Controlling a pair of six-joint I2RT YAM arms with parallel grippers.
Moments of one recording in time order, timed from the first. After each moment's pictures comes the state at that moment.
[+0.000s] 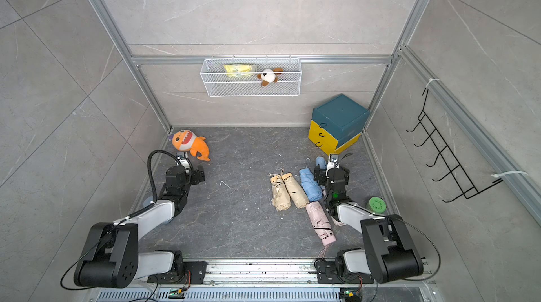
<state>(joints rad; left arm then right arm) -0.12 1.28 0.53 0.35 -0.27 -0.04 0.16 1.33 0.48 0.53 0.30 0.02</state>
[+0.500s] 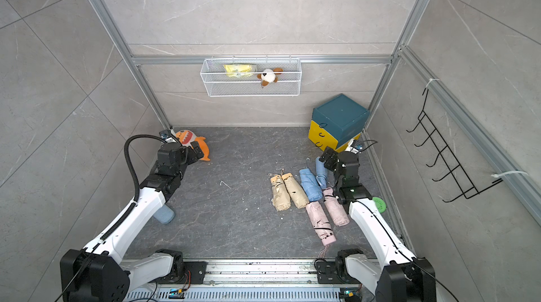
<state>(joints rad) -0.20 1.18 0.95 -0.19 -0.30 -0.42 0.12 1.08 0.78 -0.03 0.24 0.53</state>
